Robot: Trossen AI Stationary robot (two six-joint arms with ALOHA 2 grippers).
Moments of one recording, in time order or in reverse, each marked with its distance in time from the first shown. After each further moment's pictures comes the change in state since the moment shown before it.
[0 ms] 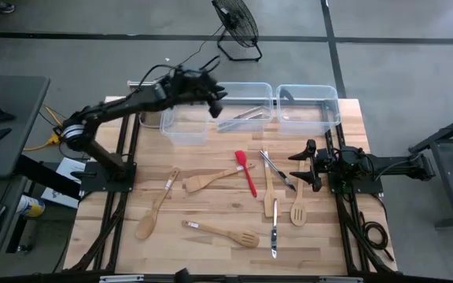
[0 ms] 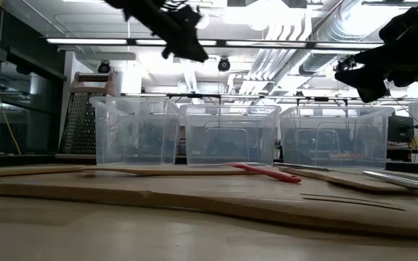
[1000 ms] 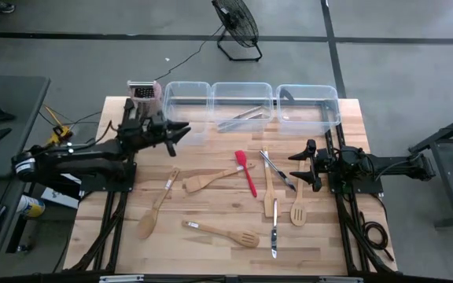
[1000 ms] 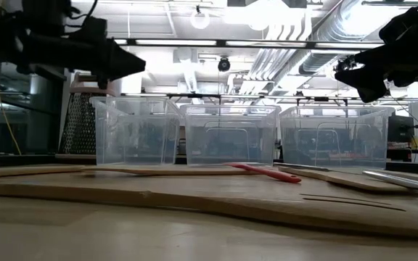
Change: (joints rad) left arm -0.057 -0.662 -1.114 0.895 0.093 -0.214; right arm 0.000 0.000 0.000 0.000 0.000 0.000
